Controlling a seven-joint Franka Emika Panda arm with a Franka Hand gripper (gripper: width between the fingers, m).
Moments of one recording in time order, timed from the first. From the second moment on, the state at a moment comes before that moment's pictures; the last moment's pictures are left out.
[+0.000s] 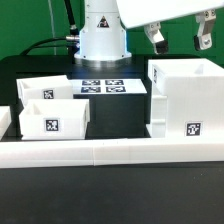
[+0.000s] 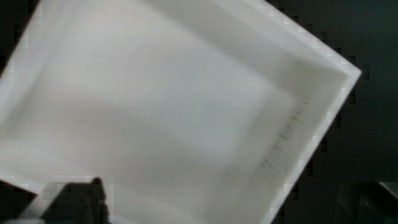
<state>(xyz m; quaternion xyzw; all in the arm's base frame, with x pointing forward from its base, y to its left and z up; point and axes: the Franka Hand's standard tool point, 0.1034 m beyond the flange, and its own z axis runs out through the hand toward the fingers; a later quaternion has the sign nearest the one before) 0.611 0.073 0.146 -0.87 0.47 -0.01 0.14</state>
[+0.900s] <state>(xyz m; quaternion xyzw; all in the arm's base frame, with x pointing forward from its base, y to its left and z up) 0.597 0.050 0.141 -0.99 0.06 -0.02 0.09</state>
